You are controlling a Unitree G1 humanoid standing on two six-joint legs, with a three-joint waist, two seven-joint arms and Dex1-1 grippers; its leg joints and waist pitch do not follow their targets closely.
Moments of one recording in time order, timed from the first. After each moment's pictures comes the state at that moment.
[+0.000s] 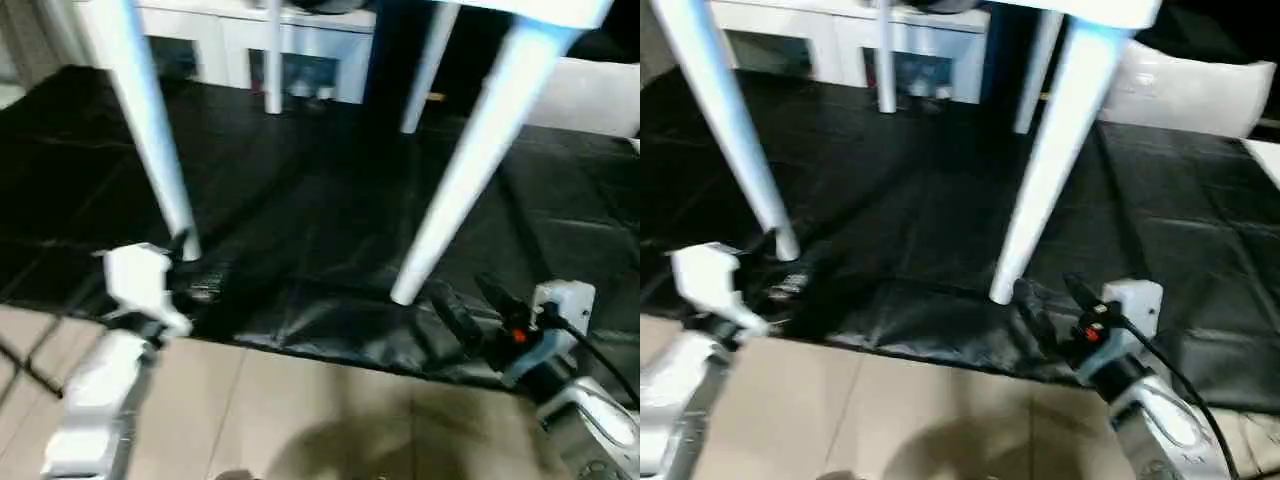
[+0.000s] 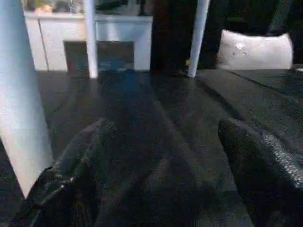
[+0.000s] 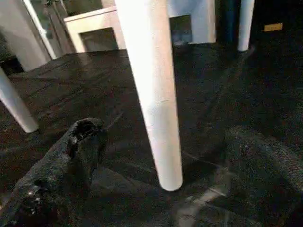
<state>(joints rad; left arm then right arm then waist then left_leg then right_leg) 0.03 0.27 0.06 -0.12 -0.26 0.05 -0.35 0.20 -0.19 -0.12 -0.46 0.43 0.43 0.40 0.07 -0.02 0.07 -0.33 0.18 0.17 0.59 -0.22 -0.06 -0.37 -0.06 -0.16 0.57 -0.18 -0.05</state>
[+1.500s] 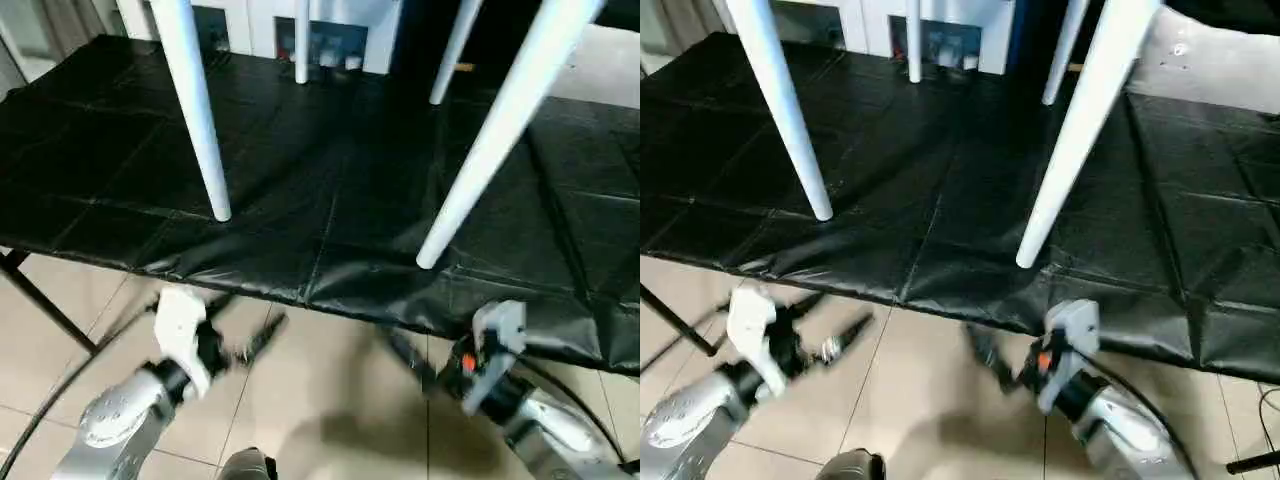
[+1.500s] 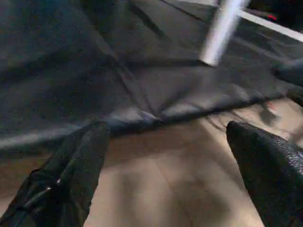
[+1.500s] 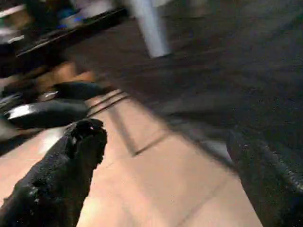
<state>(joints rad) 0.20 0.39 -0.06 -0.23 -0.37 0.21 -0.67 0.23 -0.35 0.08 -0.33 0.47 0.35 0.77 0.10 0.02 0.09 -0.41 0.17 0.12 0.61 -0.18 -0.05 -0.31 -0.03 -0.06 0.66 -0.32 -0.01</state>
